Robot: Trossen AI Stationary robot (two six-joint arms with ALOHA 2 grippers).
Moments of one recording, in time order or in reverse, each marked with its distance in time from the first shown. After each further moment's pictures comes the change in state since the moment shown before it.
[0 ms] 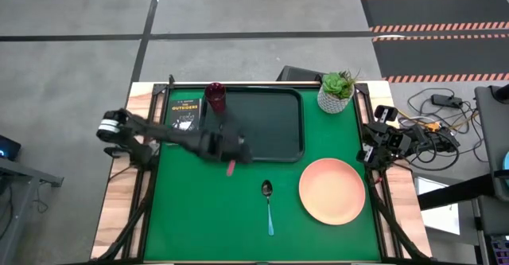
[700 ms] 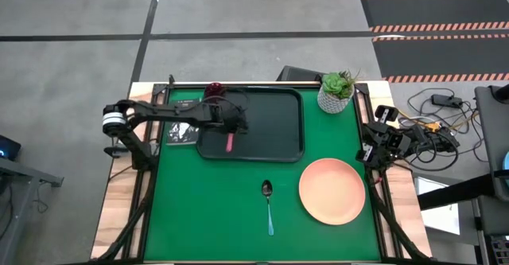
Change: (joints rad) left arm 0.320 0.015 -0.171 0.177 0.106 0.056; right arm 0.000 0.000 0.000 -0.003 0.008 -0.031
